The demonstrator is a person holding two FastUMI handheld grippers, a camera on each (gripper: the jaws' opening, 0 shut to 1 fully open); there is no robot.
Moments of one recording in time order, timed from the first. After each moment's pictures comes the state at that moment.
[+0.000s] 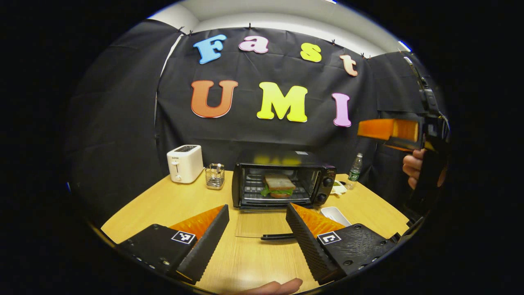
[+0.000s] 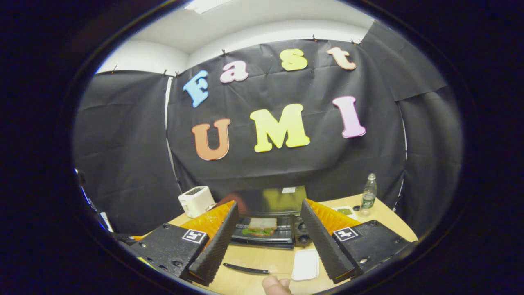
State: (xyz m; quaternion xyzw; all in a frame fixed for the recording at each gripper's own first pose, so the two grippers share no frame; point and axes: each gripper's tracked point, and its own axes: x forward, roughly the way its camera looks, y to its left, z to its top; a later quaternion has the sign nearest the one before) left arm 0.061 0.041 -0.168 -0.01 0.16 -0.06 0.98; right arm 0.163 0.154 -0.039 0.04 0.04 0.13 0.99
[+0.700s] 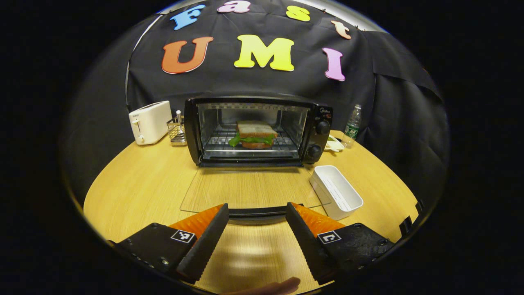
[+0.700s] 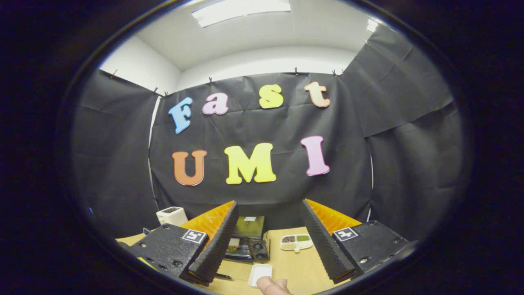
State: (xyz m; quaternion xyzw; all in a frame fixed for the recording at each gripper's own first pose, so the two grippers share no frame) left arm 0.084 -0.021 -0.305 0.01 0.31 -0.09 0.95; right arm 0.110 0.047 0.040 0.02 -0.06 0.05 1.00
